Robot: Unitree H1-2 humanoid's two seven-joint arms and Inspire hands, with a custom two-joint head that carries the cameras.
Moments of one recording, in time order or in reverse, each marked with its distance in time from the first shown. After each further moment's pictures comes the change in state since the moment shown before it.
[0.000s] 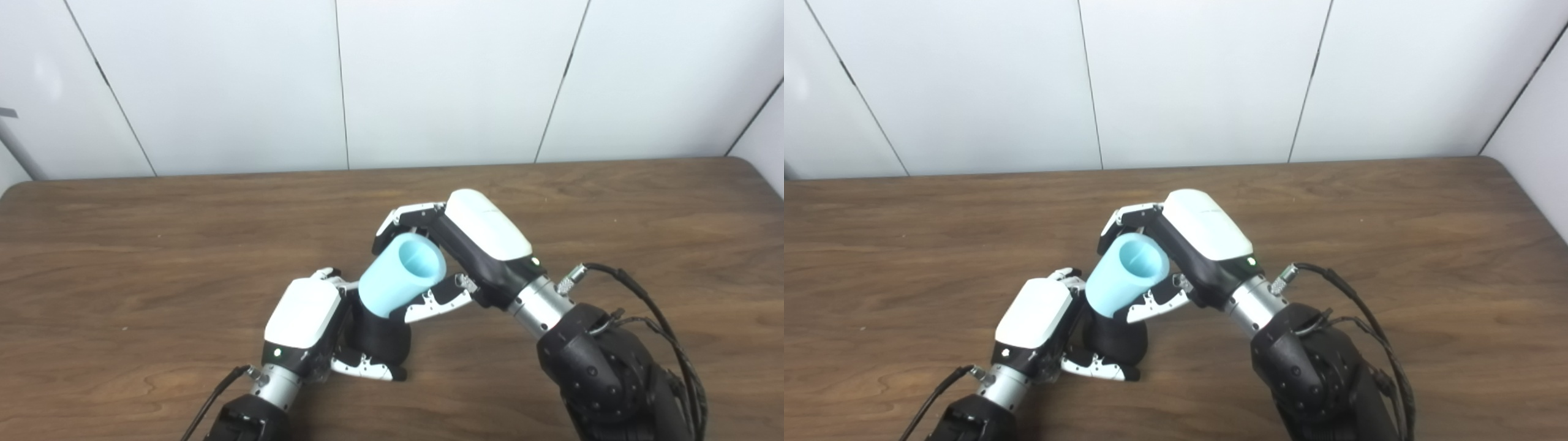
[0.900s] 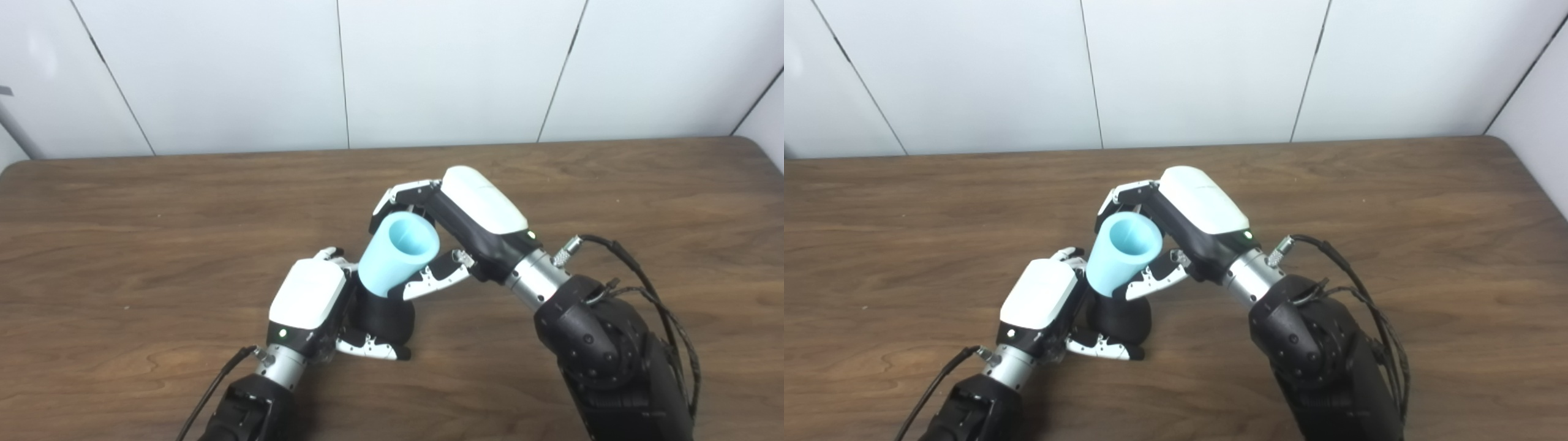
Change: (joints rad) left arm 0.001 -0.003 -0.029 -0.010 0.035 0.014 0.001; right arm -0.027 -0.001 -0.022 0.031 0.030 0.007 0.016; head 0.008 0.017
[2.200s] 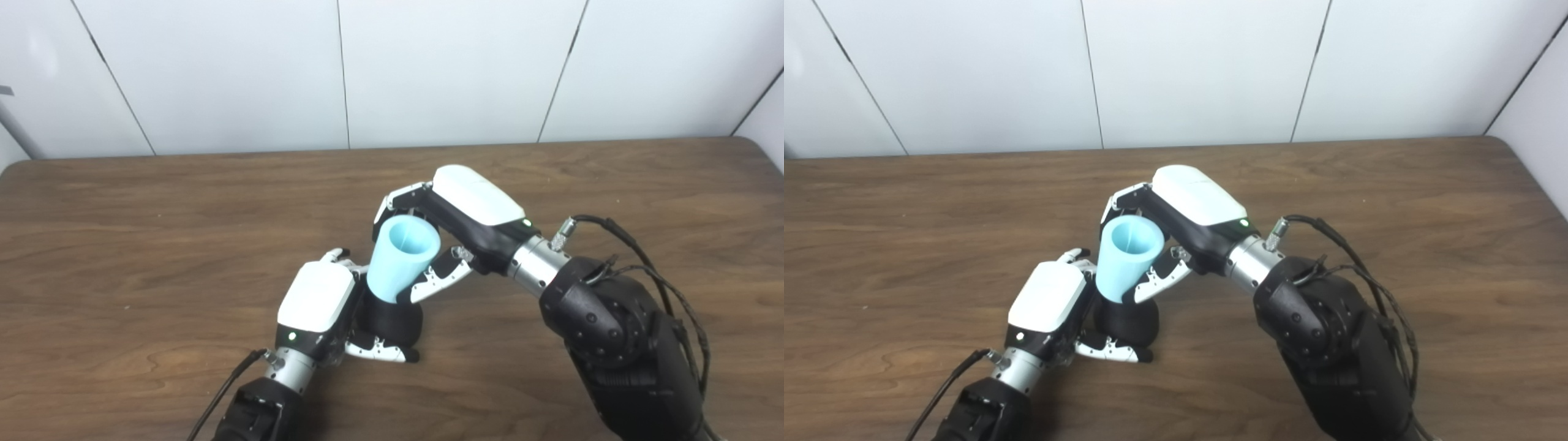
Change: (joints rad) left arm 0.009 -0.018 -0.024 -0.013 0.019 0.033 -0.011; right arm -0.068 -0.058 0.014 0.000 -0.021 0.045 0.142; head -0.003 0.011
